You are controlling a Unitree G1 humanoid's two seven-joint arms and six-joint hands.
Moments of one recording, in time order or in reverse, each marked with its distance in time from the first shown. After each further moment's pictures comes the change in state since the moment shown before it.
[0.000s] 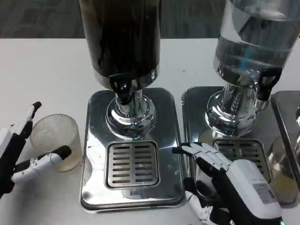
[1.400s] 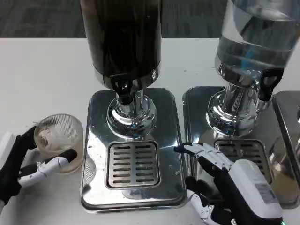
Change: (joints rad) left arm -0.077 -0.031 -0.070 0.214 0.016 -0.146 0.163; right arm 0.002 0.006 -0.002 0.006 0.030 0.001 0.005
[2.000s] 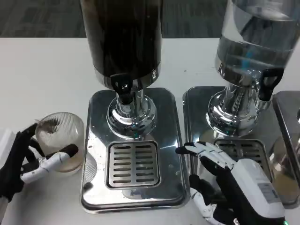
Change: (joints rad) left arm -0.035 -0.031 0.000 0.054 -0.018 -0.021 0.025; right arm 0.005 -0.001 -0.010 -0.006 0.004 0.000 0.002
